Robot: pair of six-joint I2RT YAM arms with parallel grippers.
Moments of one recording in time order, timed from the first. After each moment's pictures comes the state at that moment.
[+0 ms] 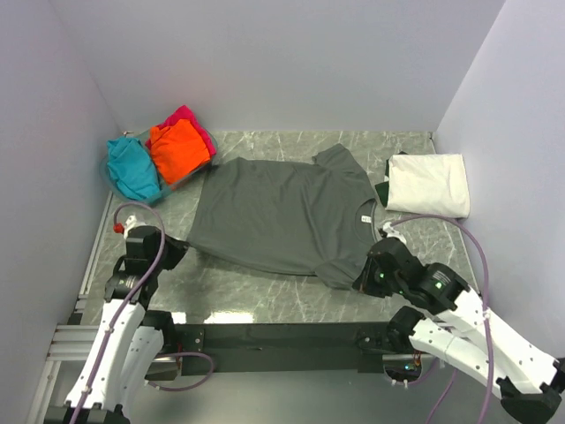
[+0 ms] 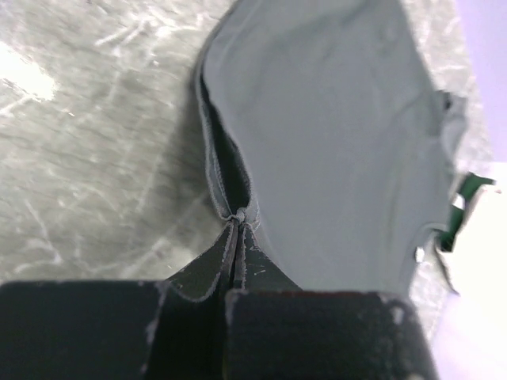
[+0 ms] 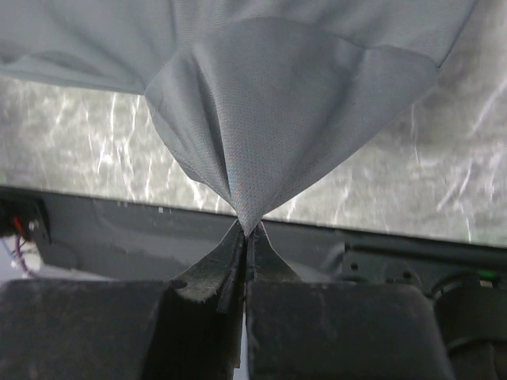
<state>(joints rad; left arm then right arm) -0.06 0.57 0.45 -0.50 -0.01 -0.93 0.76 0.62 0.71 -1.05 0.12 0.91</state>
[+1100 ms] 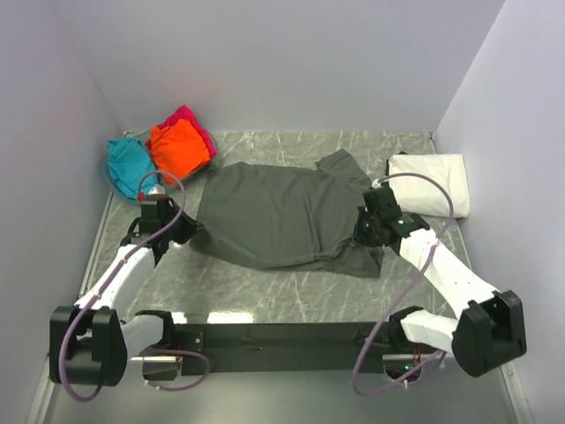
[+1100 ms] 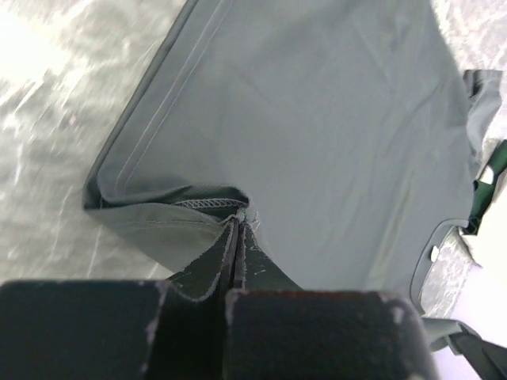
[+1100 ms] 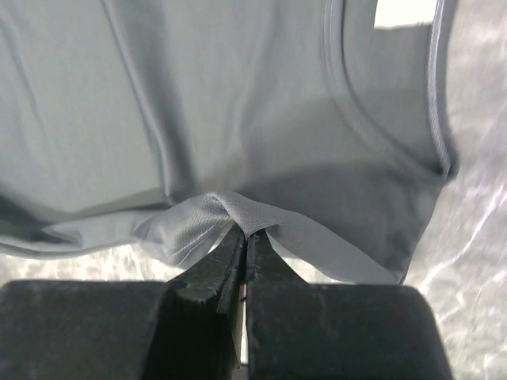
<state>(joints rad) -0.06 1.07 0.57 -0.23 0.14 -0.84 0.36 1.13 0.79 -0.65 0.05 0.56</state>
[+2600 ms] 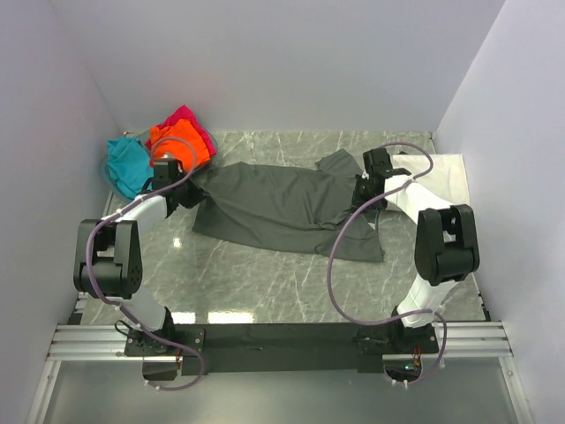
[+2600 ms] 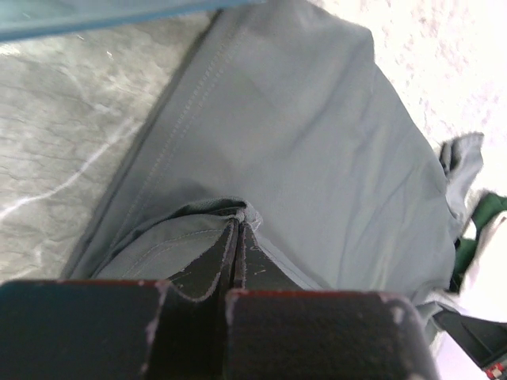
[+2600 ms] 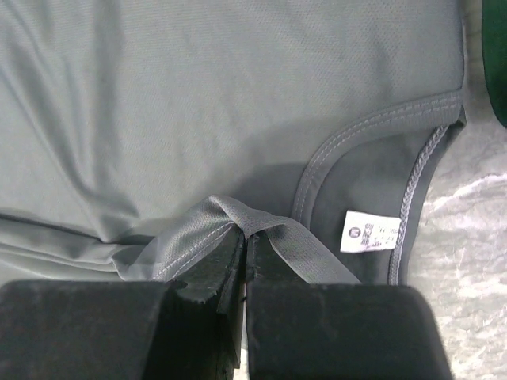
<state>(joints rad) -0.04 1.63 0.95 -0.05 0.19 -0.81 0.15 1.73 1.19 -0.55 -0.05 0.38</state>
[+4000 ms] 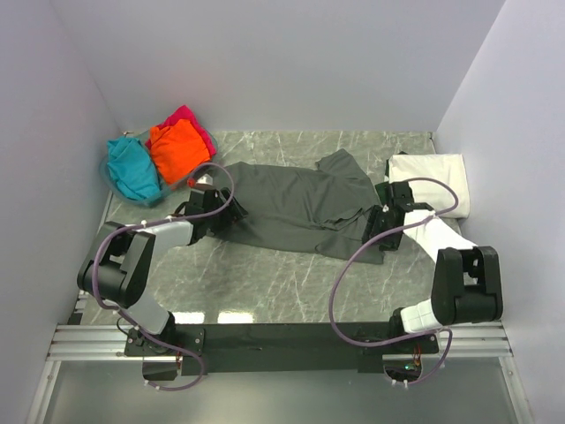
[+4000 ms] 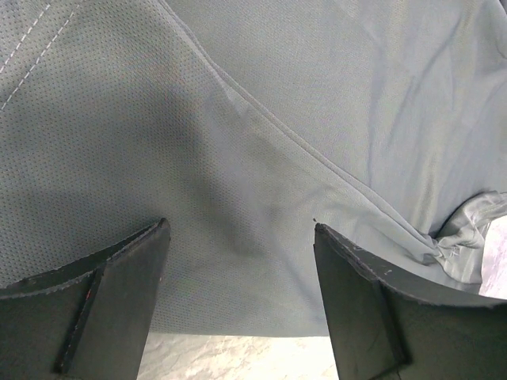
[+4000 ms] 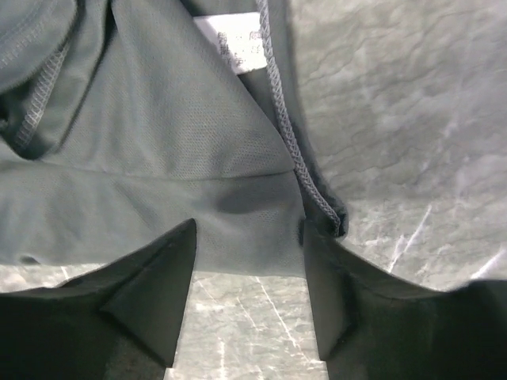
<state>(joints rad) -0.32 1.60 0.72 0.16 0.08 -0.83 0.05 1.43 0.81 -0.58 -0.03 0.41</state>
